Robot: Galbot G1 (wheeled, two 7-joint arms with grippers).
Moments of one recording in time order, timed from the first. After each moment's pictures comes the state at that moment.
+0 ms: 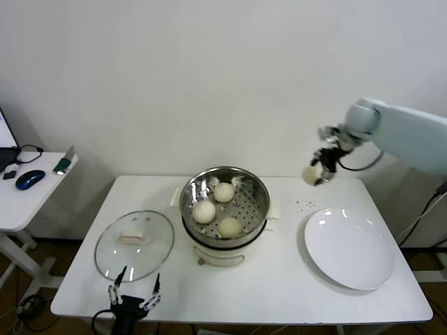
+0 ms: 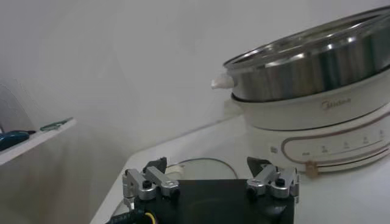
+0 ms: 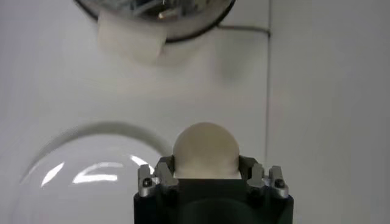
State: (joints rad) left arm 1.82 -1.45 -0.57 -2.02 0.22 -0.09 -0.05; right arm 0.78 0.99 -1.67 1.00 0.68 -0.17 -1.03
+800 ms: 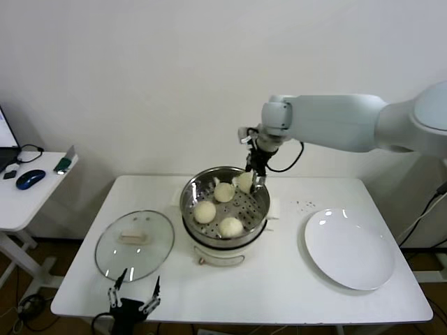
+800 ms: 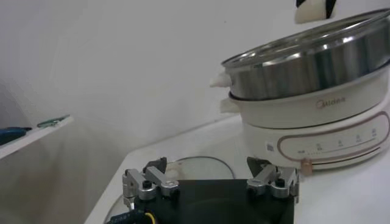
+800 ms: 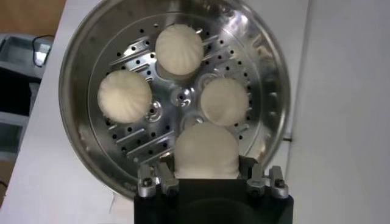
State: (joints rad) left arm 1.84 -1.42 -0.57 -2.02 0.19 -0.11 -0.05; right arm 0.84 1.32 -1.84 1.08 0.95 -0.28 -0.93
